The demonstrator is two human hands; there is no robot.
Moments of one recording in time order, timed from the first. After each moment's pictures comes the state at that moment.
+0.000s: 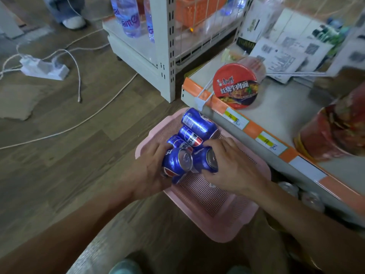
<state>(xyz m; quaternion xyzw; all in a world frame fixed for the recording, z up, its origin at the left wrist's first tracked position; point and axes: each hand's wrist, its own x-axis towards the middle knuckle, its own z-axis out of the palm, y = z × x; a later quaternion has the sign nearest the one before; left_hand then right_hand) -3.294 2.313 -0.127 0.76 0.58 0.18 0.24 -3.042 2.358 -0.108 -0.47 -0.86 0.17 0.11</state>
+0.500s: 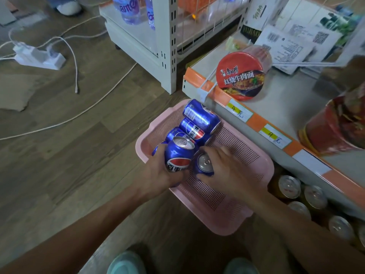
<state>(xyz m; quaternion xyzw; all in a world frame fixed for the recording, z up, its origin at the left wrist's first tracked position) -3.270 2.299 -0.146 0.54 0.64 0.28 0.48 -3.049 2.340 -0.157 -0.51 -0.83 0.22 0.08</state>
